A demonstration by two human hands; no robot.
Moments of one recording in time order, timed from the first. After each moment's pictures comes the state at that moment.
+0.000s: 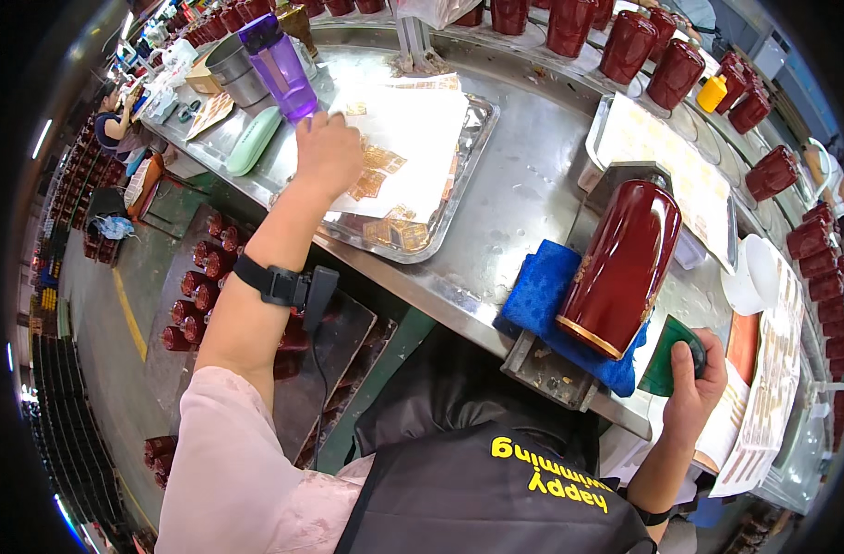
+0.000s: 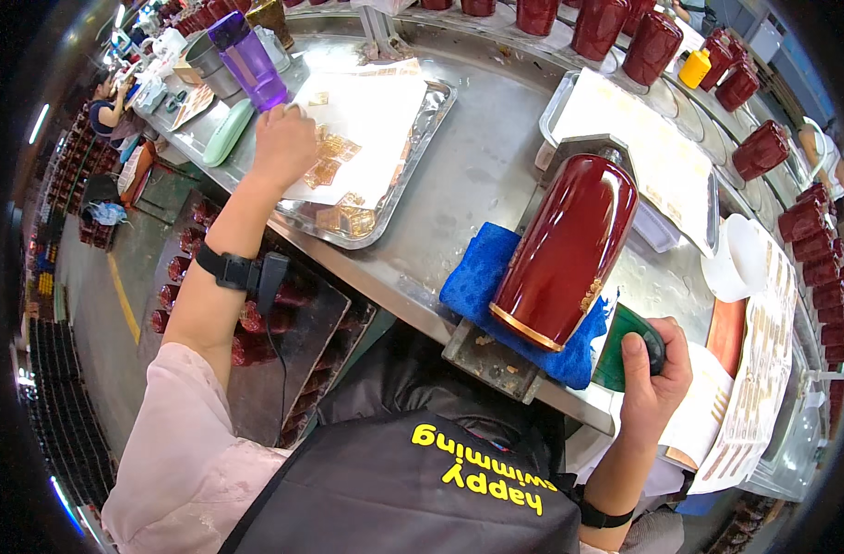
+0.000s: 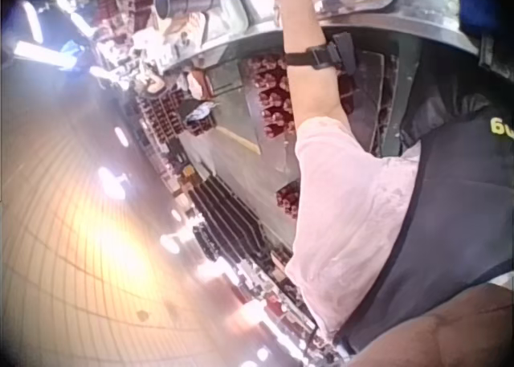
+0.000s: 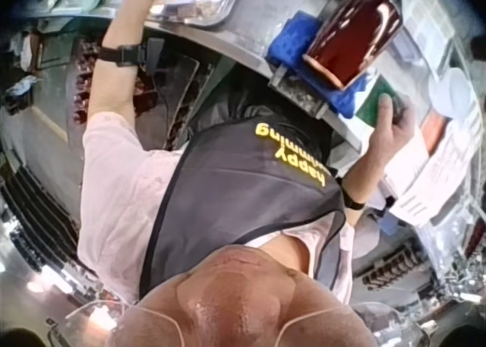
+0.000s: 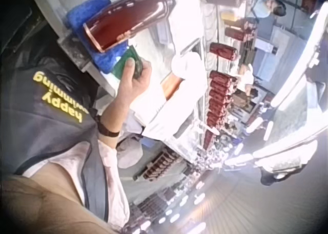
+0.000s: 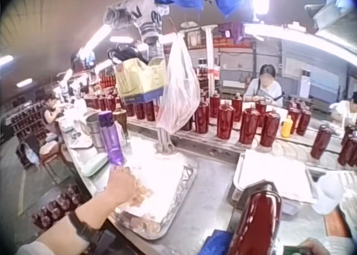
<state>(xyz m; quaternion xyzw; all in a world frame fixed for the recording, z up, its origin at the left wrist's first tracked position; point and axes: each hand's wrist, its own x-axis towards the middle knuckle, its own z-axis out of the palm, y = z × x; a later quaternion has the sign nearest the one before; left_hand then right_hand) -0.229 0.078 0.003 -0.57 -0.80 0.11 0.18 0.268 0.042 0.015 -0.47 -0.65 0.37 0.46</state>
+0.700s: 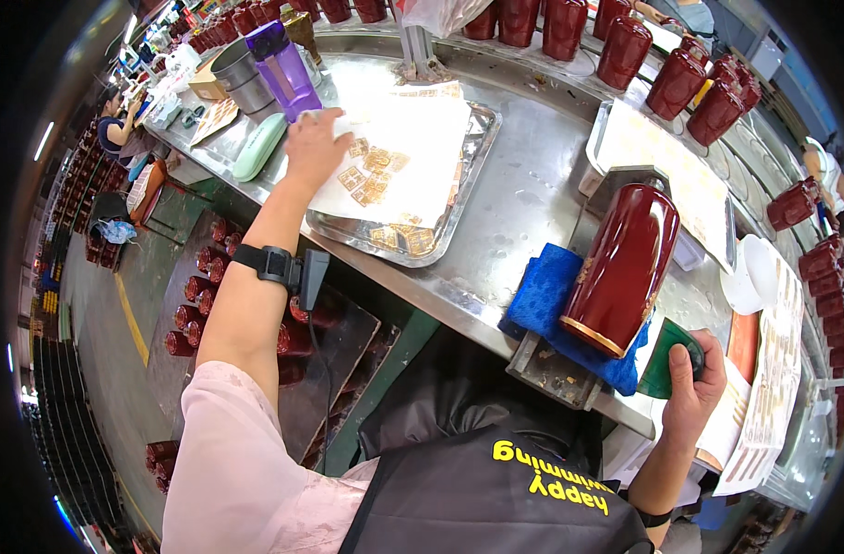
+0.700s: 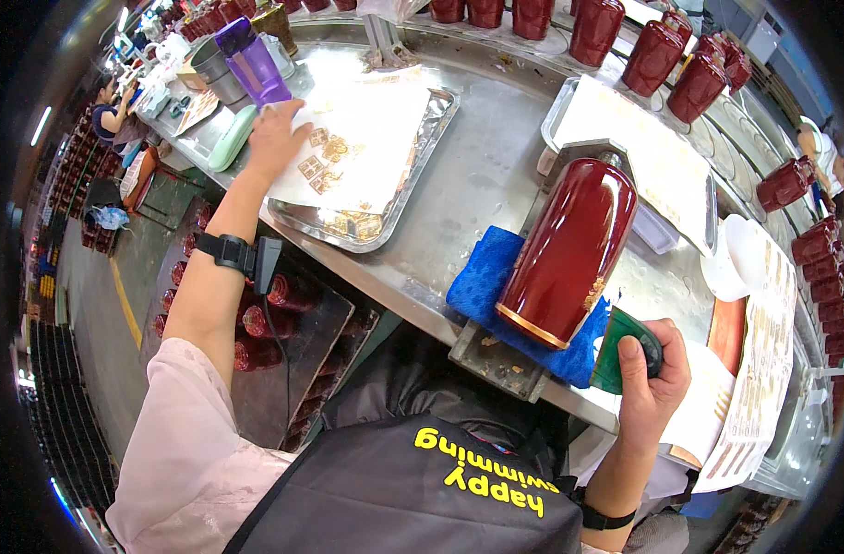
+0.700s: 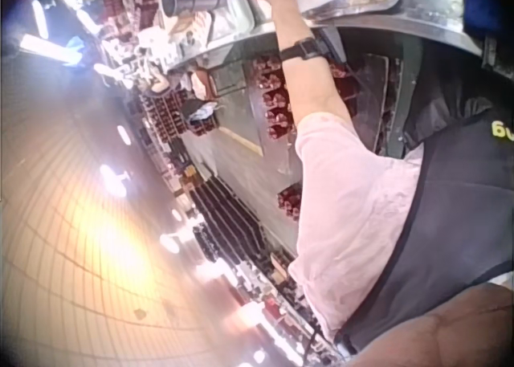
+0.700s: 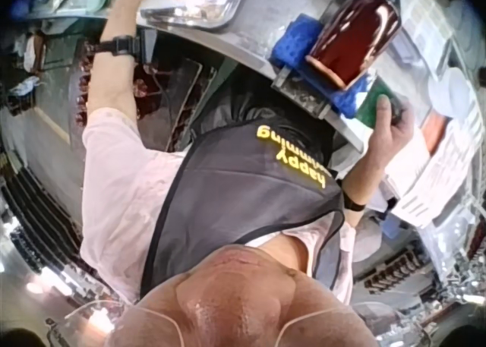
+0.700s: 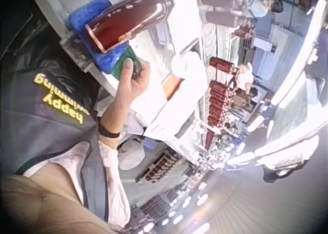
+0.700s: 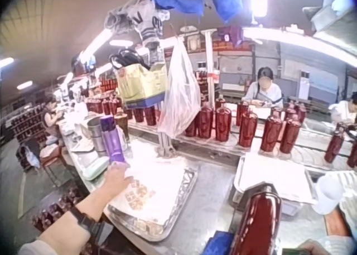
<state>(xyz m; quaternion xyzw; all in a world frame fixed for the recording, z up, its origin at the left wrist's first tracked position) -0.290 0.082 -0.018 -0.52 -0.82 -0.16 0.16 0.261 0.033 0.022 -0.45 -0.67 0.37 0.46</state>
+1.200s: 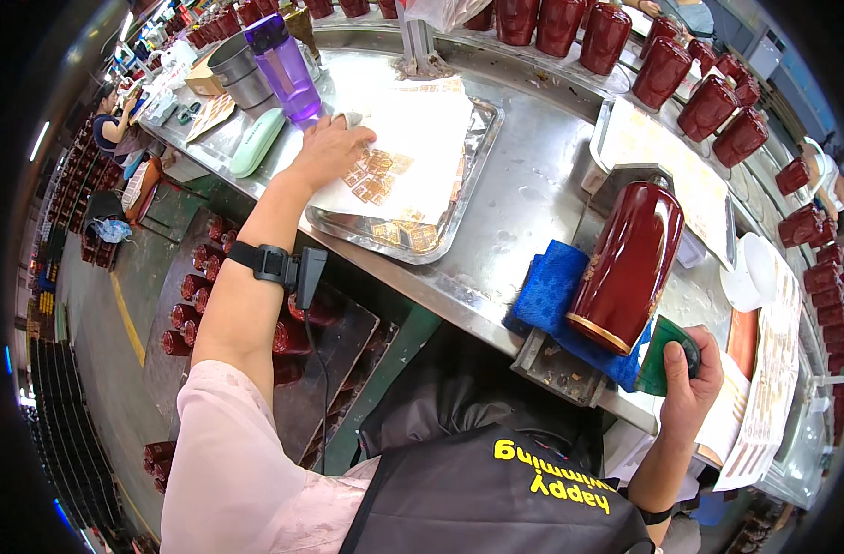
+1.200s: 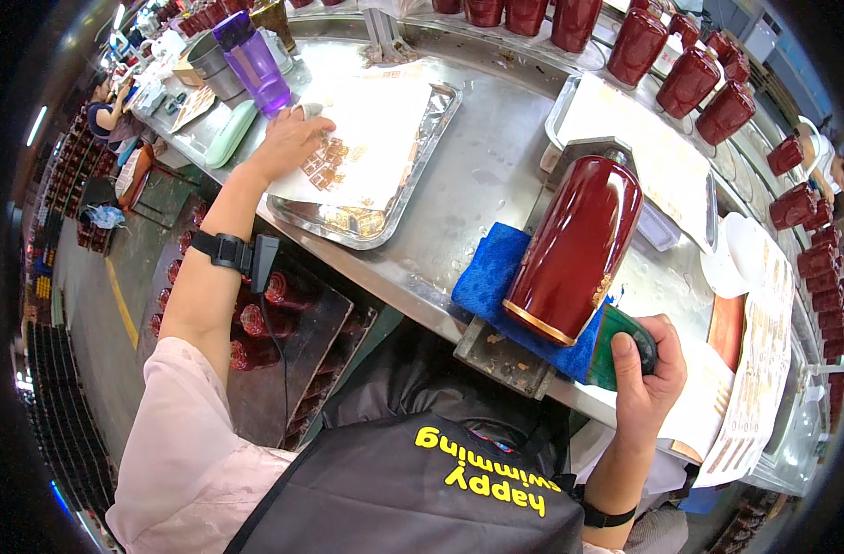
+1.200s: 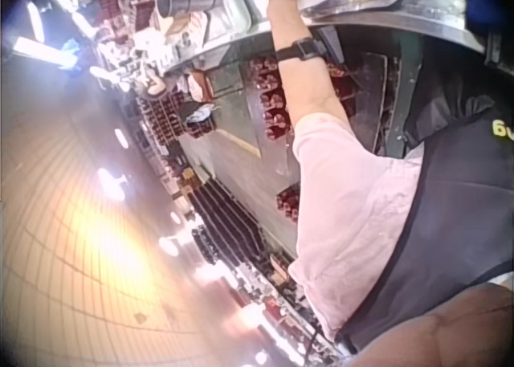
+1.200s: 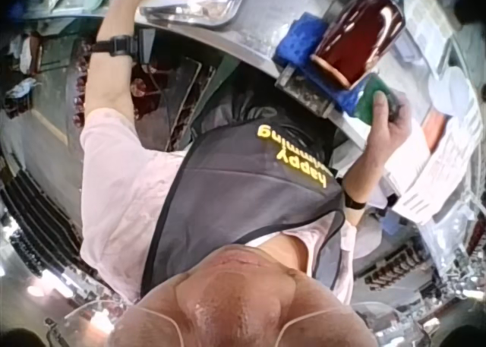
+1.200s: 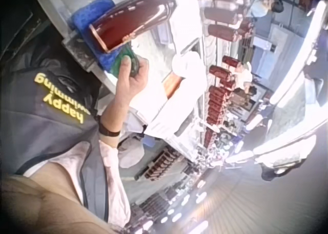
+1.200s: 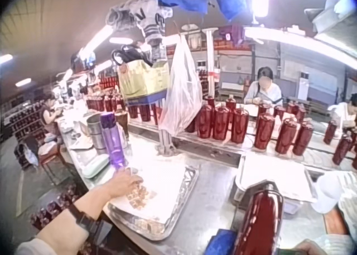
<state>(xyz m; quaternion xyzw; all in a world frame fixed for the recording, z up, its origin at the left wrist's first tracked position) -0.289 0.080 -0.007 -0.66 -0.75 -0.03 0.04 0.240 0.032 0.028 -0.46 -0.68 0.35 0.46</state>
